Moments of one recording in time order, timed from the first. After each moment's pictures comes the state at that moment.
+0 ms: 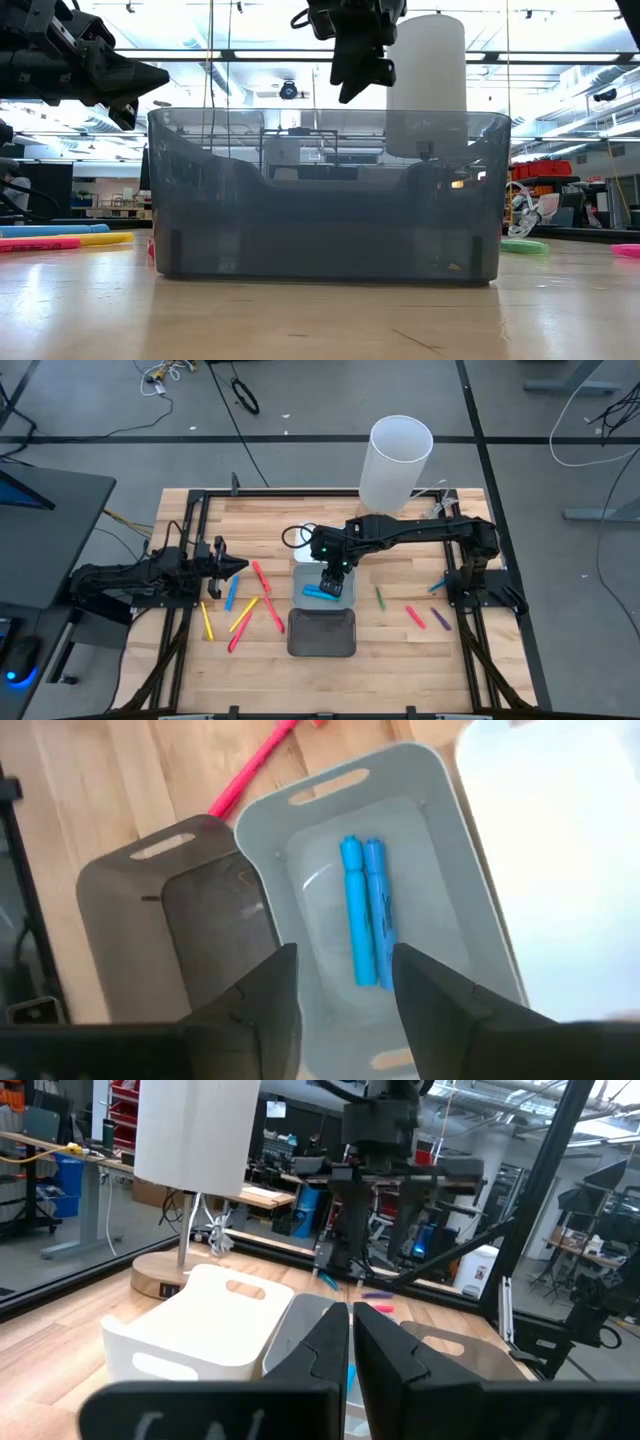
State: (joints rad) left arm 0.04 0.01 0.01 0.10 -0.08 -0.25; right arm -0.01 1.89 1.79 -1.06 -0.13 0.38
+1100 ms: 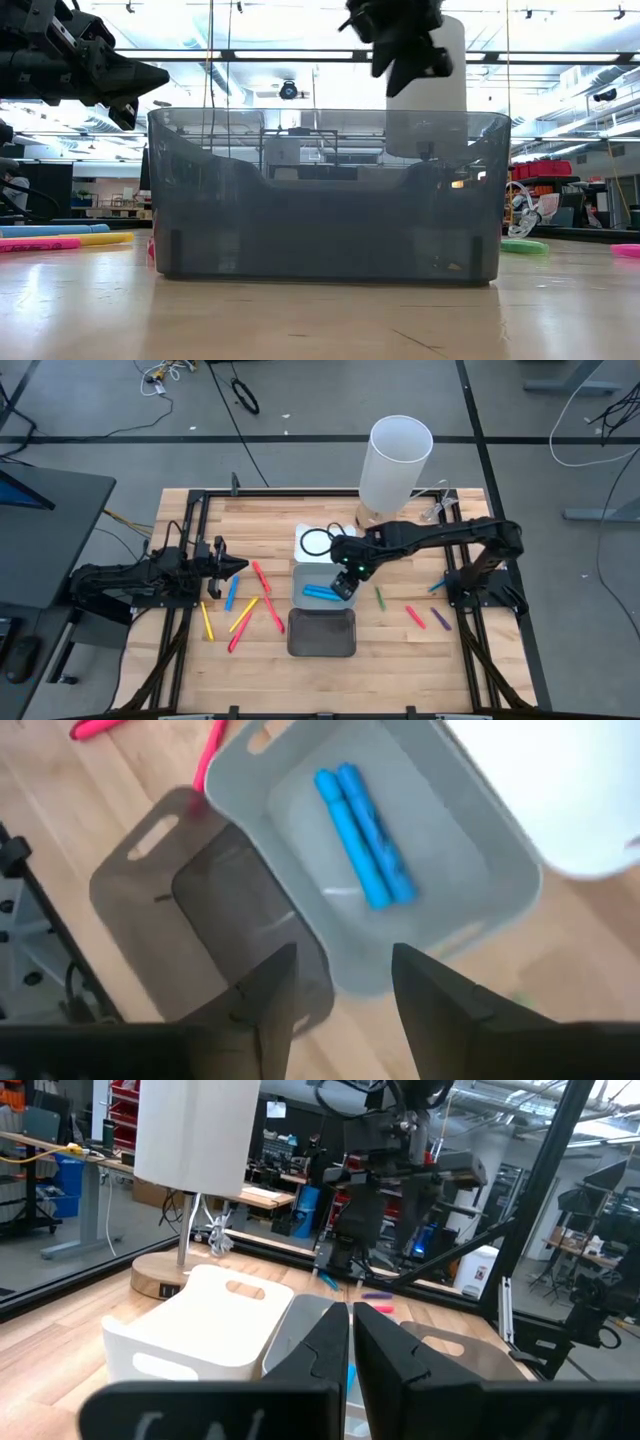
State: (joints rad) left arm 0.04 0.01 0.01 0.10 -0.08 -0.25; right arm 0.05 1.71 1.57 -1.03 -0.09 0.73
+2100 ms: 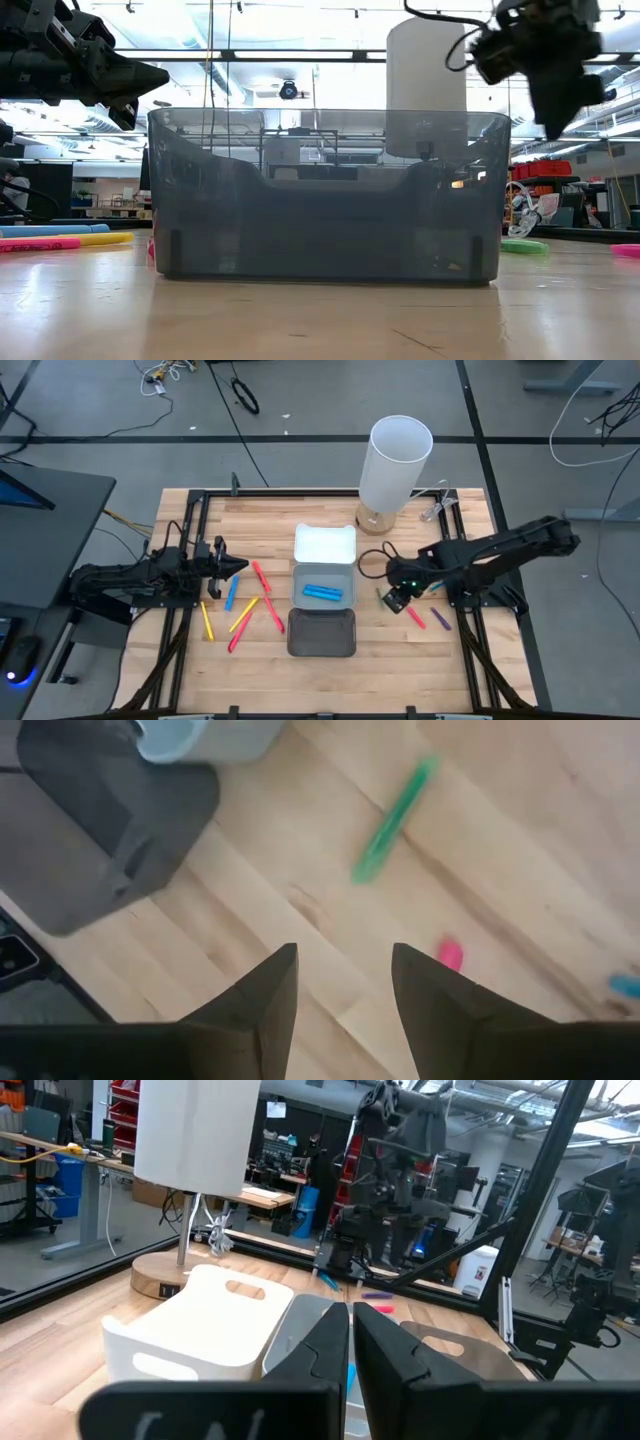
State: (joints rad) left arm 0.04 0.01 0.01 0.10 -0.08 -0.25; right arm 0.19 1.23 0.93 -0.96 -0.11 1.05
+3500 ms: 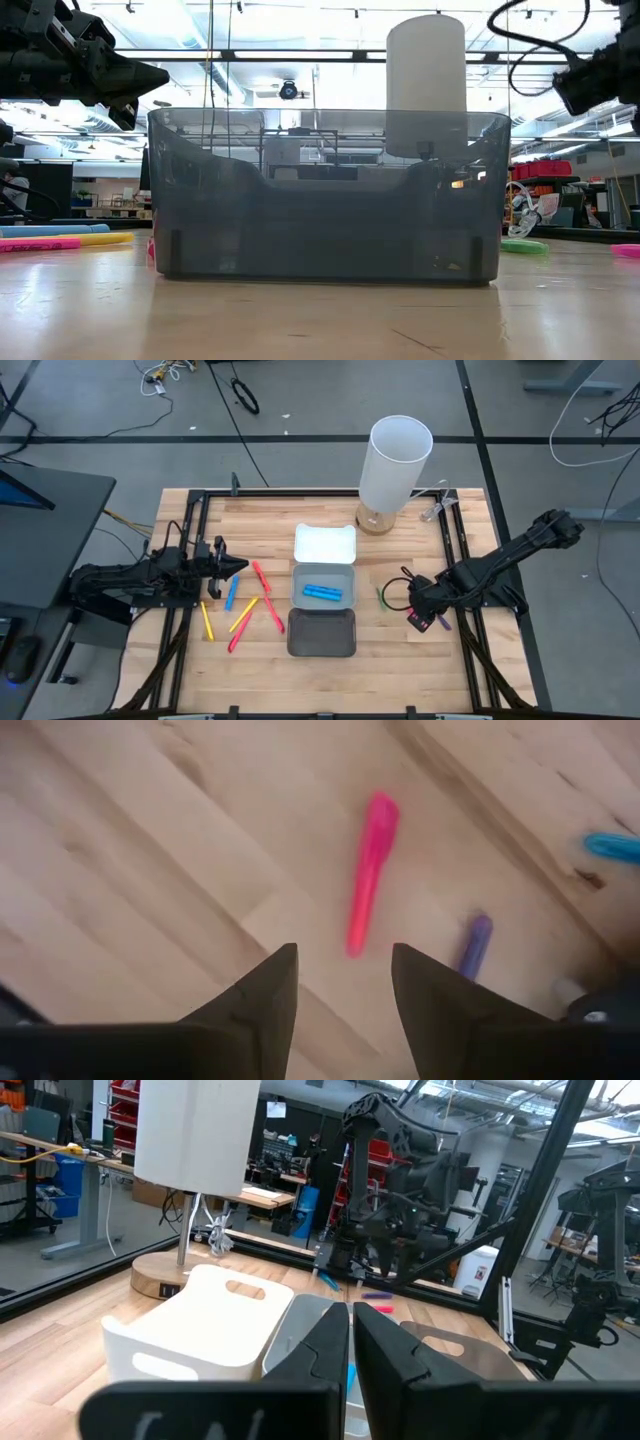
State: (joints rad) left arm 0.04 0.01 0.01 0.10 -0.08 -0.25; right arm 0.45 1.09 0.69 -0.97 -0.10 1.26
